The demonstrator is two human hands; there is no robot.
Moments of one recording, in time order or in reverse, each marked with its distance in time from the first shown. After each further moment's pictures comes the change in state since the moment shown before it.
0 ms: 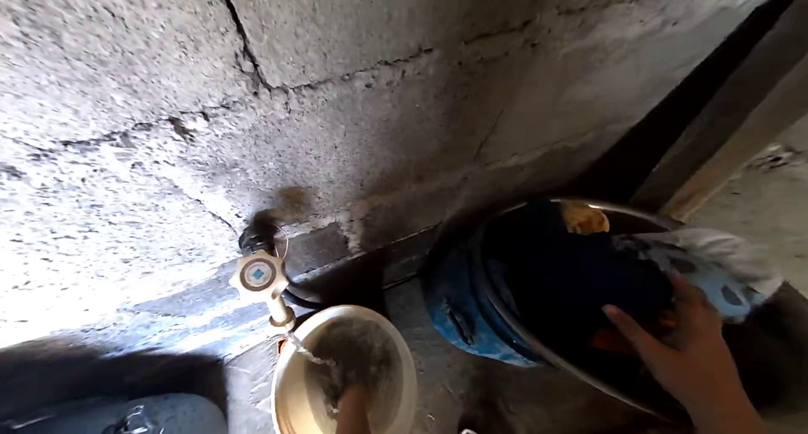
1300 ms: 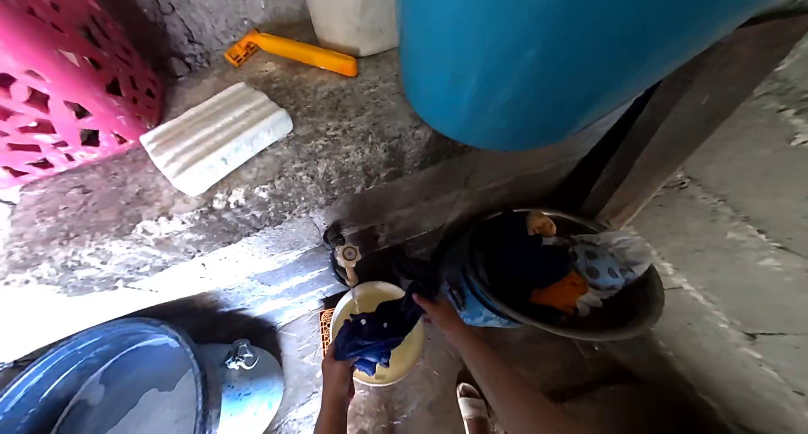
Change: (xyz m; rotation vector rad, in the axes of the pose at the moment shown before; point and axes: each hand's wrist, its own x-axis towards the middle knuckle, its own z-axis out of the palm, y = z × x) left_hand -0.166 -0.110 0.004 -1.524 0.654 0.456; right_hand -0.092 -0.250 0.071 0.622 -0.784 0.552
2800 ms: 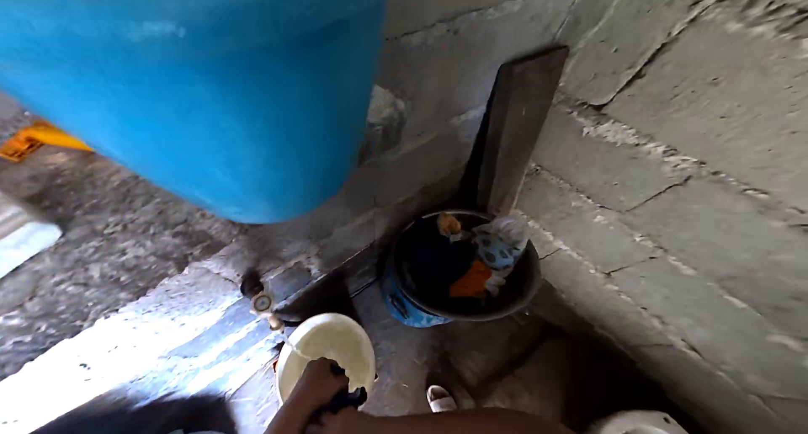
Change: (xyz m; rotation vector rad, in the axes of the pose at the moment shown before) left_hand 0.008 0.073 0.110 1.607 -0.843 -0.056; right_hand -0.116 0.029 0.042 -0.940 -0.565 -1.049
